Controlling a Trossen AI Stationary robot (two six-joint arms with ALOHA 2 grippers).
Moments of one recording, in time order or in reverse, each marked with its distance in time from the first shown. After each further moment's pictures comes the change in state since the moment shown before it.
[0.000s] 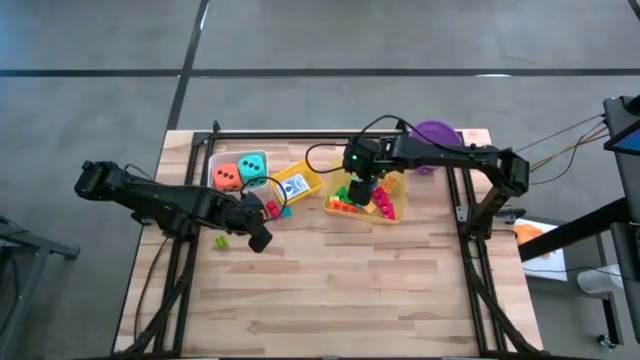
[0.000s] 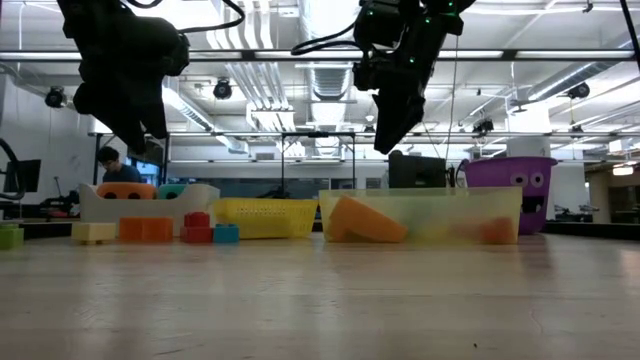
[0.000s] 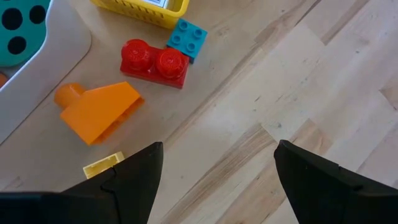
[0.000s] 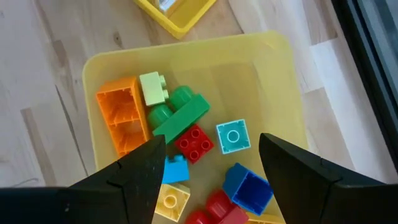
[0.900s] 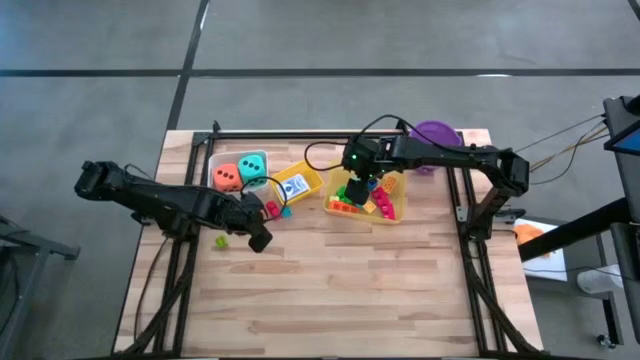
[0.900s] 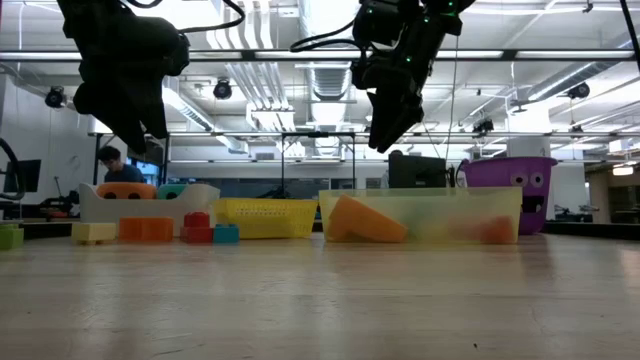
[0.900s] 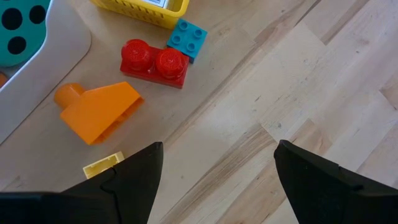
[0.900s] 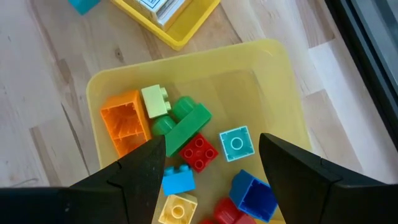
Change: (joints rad) left arm 0.000 0.000 0.000 0.000 0.000 0.000; right arm 0.002 0.000 0.001 0.028 0.000 0.060
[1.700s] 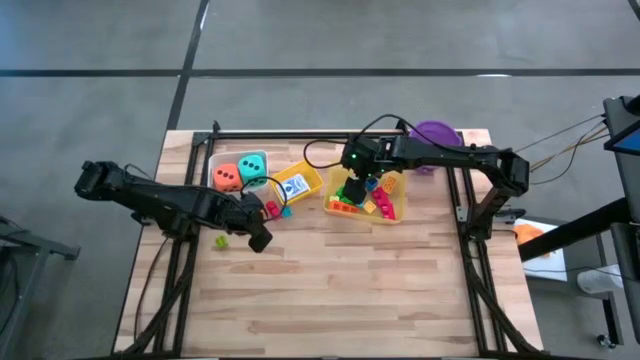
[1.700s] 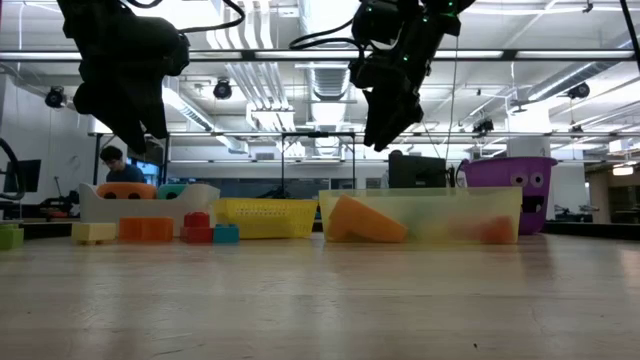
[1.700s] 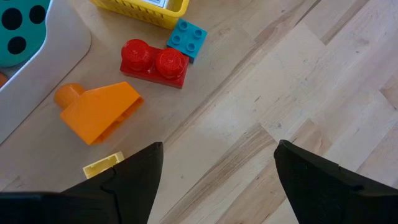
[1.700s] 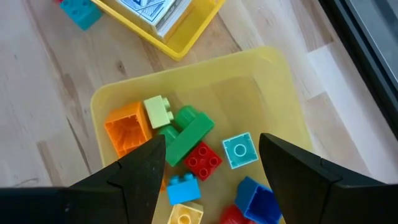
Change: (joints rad) left arm 0.000 0.000 0.000 0.000 0.000 0.000; right arm 0.000 0.000 0.000 0.026 0.000 0.044
